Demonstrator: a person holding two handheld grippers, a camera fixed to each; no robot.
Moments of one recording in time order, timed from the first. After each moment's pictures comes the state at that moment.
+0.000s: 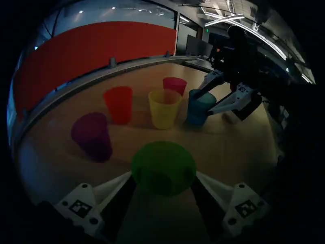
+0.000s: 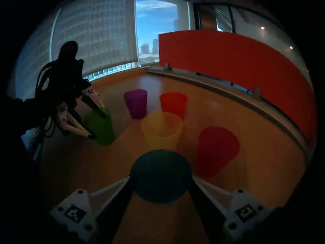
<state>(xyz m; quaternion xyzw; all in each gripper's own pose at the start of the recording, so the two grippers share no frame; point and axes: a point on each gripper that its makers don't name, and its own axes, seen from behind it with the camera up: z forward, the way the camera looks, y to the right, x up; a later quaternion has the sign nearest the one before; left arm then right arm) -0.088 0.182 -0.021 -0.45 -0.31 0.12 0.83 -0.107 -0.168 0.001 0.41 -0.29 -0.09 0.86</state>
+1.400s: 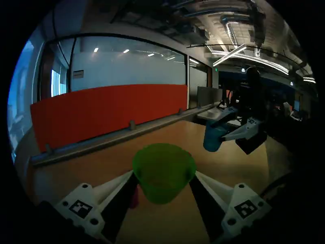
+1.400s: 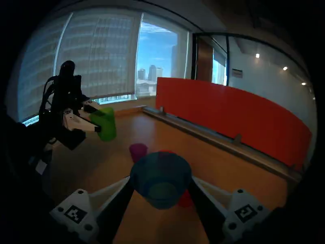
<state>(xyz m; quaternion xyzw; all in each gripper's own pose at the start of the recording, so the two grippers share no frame) 0.113 0.166 -0.004 -0.41 -0.12 0.05 0.91 0.072 -0.153 -0.004 0.38 -0.15 -0.08 0.91</state>
